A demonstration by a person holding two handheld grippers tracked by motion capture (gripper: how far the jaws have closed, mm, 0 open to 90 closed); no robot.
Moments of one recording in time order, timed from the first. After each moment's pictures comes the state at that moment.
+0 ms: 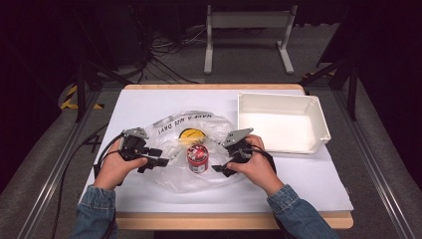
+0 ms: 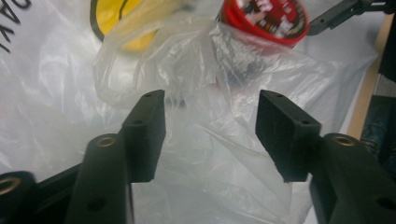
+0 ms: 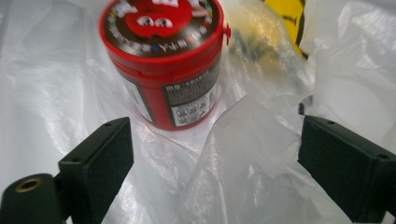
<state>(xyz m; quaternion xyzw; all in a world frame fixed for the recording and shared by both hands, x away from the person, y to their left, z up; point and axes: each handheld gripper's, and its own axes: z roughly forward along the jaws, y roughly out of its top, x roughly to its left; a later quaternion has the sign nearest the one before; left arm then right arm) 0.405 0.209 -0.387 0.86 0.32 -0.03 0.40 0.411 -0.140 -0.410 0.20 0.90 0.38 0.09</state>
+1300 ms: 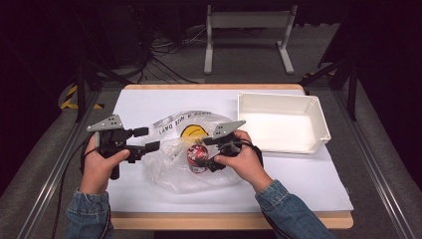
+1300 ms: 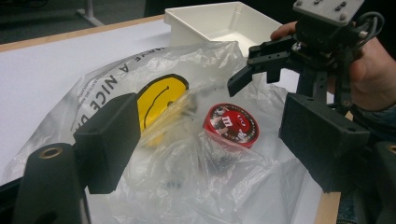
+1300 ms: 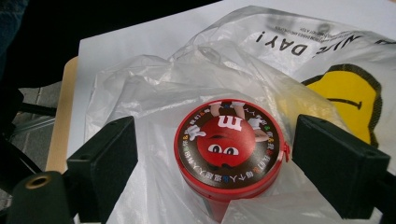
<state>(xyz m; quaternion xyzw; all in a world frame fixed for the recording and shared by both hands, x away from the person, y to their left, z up) 0.384 0.232 -0.339 0.78 0.32 0.05 0.54 0.414 -0.102 -0.388 0.18 0.86 0.47 0.03</state>
